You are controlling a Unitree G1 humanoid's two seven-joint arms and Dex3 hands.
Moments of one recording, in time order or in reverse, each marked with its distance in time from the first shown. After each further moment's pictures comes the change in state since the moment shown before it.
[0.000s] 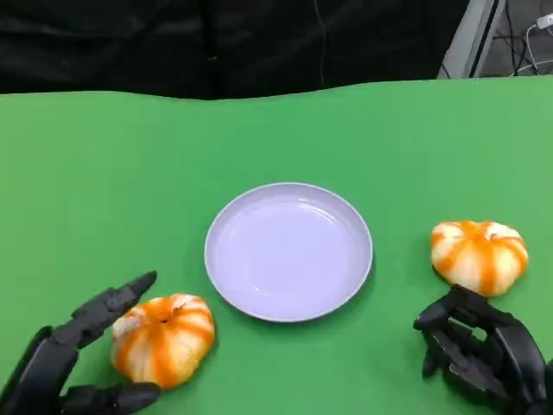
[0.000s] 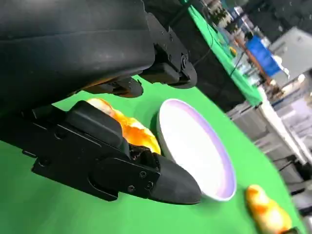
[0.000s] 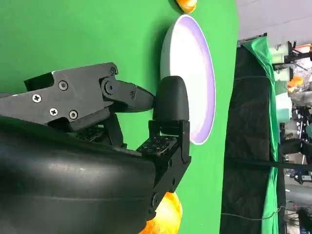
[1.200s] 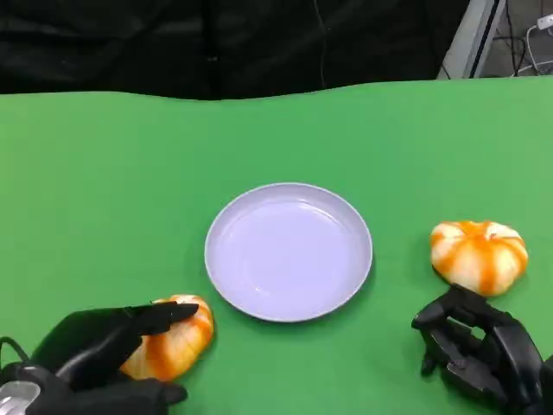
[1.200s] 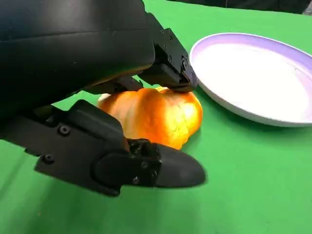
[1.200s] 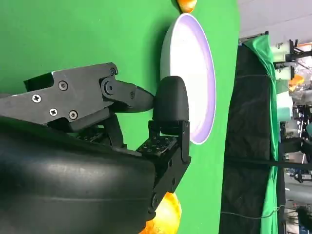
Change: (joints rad) left arm 0.011 0.212 -0.338 -0.462 0.335 0.658 0.057; right arm 0.000 0.003 0.002 -0.001 -0.014 -0.003 -0.017
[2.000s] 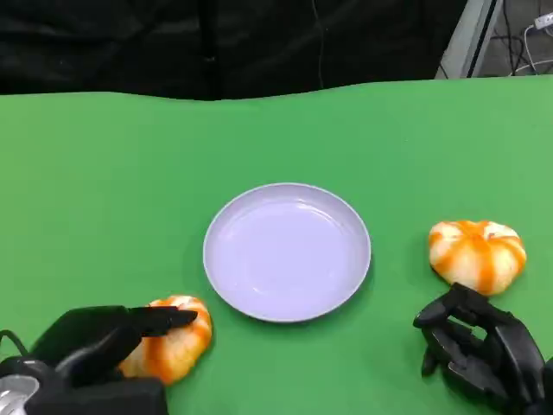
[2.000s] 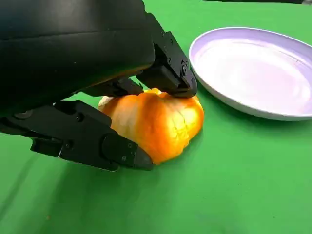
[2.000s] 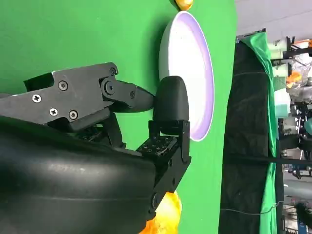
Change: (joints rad) left arm -0.014 0.041 -0.050 -0.023 0.020 0.064 0.015; right arm 0.000 0.002 -0.004 0.000 0.013 0.000 0.004
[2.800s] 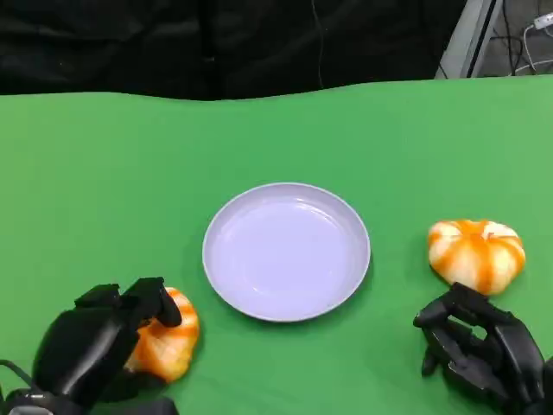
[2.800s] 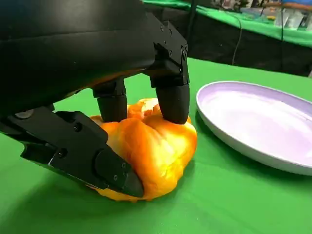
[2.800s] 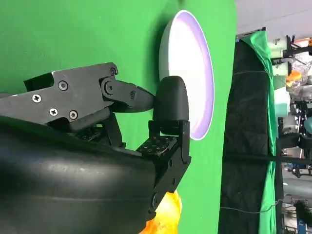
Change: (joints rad) left arm -0.010 -0.077 -0.035 0.195 0.086 -0.096 0.474; right arm 0.001 0.000 0.002 -0.003 -0.001 0.000 -0.005
